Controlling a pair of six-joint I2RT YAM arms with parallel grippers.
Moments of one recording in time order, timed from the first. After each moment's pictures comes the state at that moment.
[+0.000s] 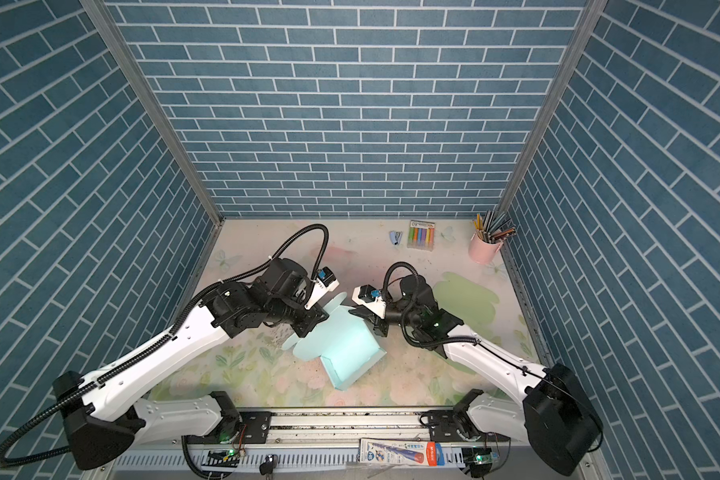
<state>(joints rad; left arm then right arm) -0.80 1.22 1.19 -0.89 0.16 -0.01 0.72 1.17 0.65 0.15 -0.65 -0.34</state>
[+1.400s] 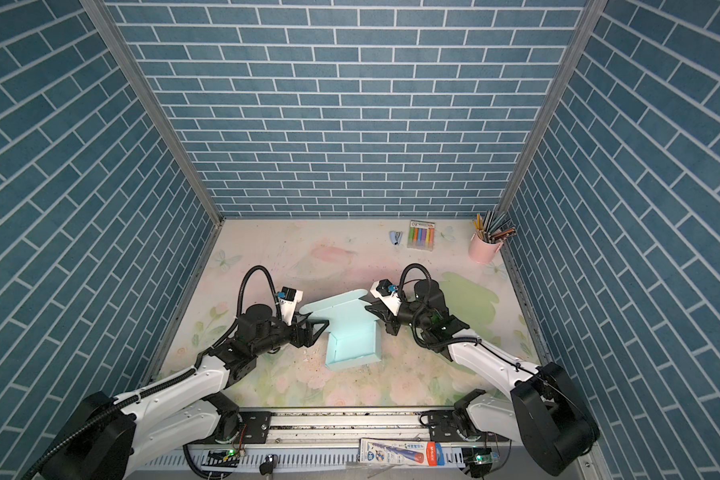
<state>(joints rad) -0.55 1.02 0.27 0.34 0.36 -0.44 0.56 1.19 0.52 0.28 -0.67 -0.21</state>
